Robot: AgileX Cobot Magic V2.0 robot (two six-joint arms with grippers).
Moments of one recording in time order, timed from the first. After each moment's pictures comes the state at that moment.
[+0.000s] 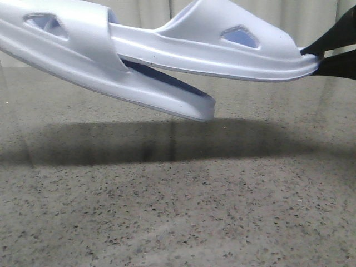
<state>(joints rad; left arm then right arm) -0.01 0.87 -0.40 -1.77 0.85 0.58 0.59 0.96 -0.45 0.80 -0.09 0.47</state>
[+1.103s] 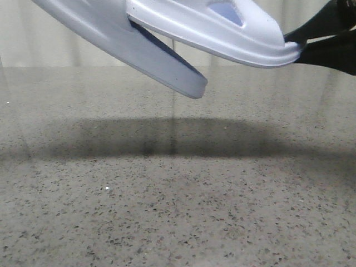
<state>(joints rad) -0.11 0.87 -0.51 -1.83 0.89 0.57 0.72 0.97 -0.45 0.73 -0.21 0.47</state>
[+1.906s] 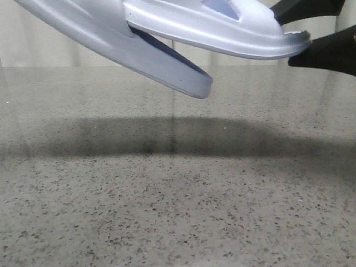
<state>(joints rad) -0.11 0.87 -0.51 -1.81 0.81 0.57 0.65 0.97 -0.48 0.36 -0.12 0.47</state>
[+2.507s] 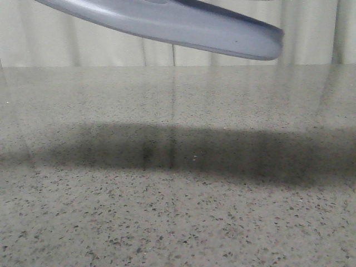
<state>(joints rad) -0.13 0.87 -0.50 -1.77 0.83 0.57 0.43 0.76 -0.50 0.03 -0.06 0.47</state>
